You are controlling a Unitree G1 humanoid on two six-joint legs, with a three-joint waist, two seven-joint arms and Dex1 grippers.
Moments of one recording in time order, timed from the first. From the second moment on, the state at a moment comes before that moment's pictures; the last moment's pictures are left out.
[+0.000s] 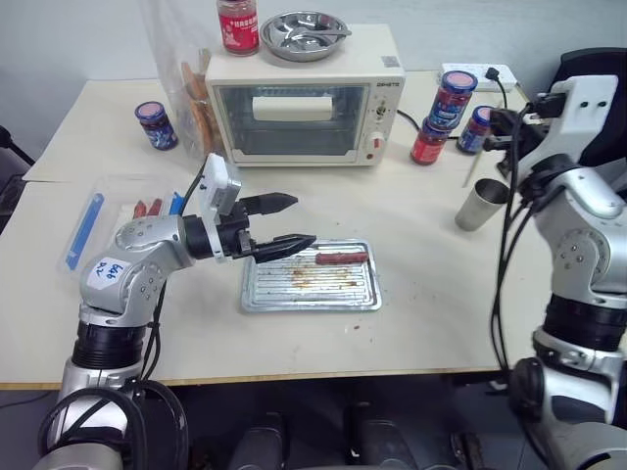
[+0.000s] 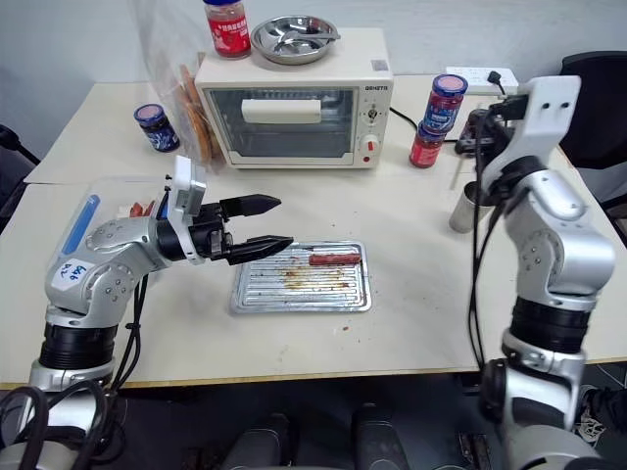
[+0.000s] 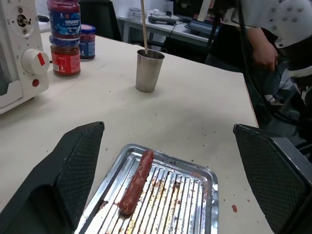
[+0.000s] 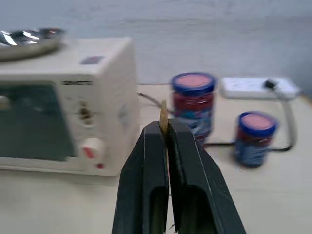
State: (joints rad) left arm -0.59 0.53 0.06 -0.16 -0.62 0.66 -0.86; right arm -0.75 -0.33 -0.37 -0.24 0.54 0.91 0.12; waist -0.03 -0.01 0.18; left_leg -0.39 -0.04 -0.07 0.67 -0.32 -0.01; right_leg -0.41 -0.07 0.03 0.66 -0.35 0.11
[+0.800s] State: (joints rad) left arm -0.67 0.21 -0.03 0.03 -0.42 0.37 -0.66; right arm -0.81 0.07 -0.60 -0.18 1.49 0.94 -0.72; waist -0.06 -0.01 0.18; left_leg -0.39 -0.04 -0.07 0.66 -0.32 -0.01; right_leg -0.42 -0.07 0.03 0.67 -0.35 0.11
